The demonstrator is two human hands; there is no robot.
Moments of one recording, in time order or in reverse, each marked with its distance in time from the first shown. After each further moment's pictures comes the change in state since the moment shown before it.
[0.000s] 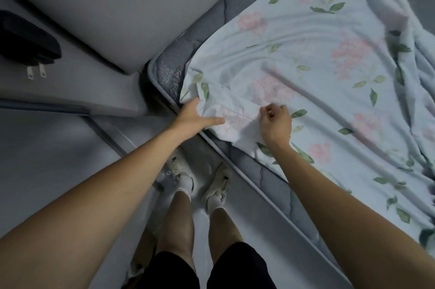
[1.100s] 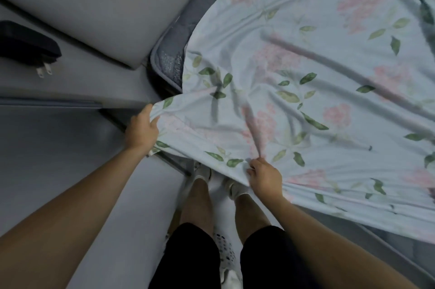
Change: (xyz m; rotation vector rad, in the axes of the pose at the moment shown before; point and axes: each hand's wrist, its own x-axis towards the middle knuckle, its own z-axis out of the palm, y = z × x) left_hand -0.075 -0.073 -0.103 0.687 0.375 -0.064; right_hand -0.205 0.103 0.057 -0.267 -0.321 -0.120
